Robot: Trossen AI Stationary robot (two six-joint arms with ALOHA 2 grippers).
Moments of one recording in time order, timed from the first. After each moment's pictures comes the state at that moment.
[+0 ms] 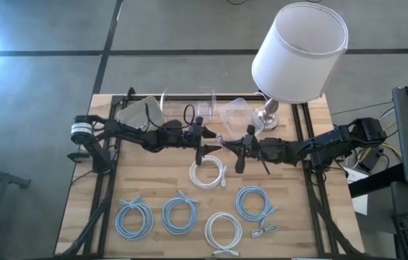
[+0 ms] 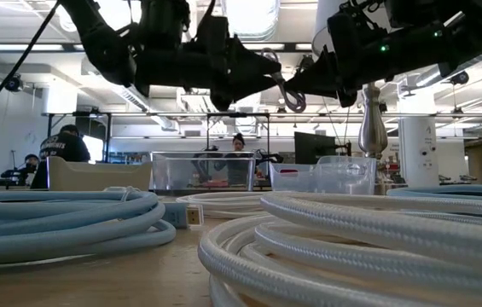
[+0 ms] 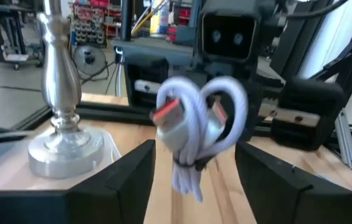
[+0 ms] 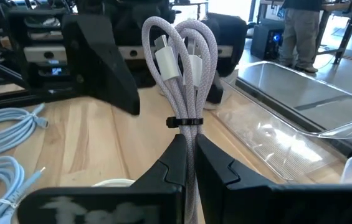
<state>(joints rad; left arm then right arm) 0.16 1.68 0.80 0.90 0.17 -0.10 0.06 1.37 0.49 0.70 0.38 0.15</state>
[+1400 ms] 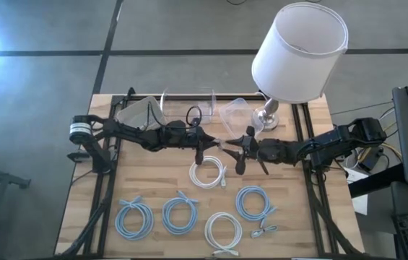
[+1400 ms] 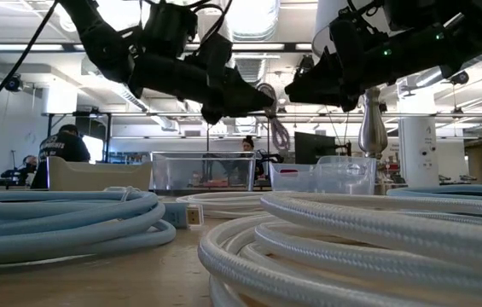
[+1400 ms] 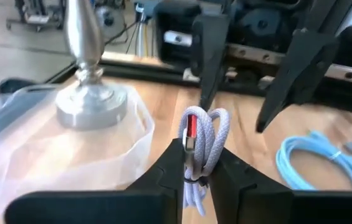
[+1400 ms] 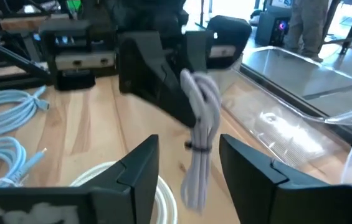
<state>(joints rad) 0.17 1.65 0.80 0.69 0.09 -0.08 0.06 1.37 0.49 0.64 0.36 0.15</state>
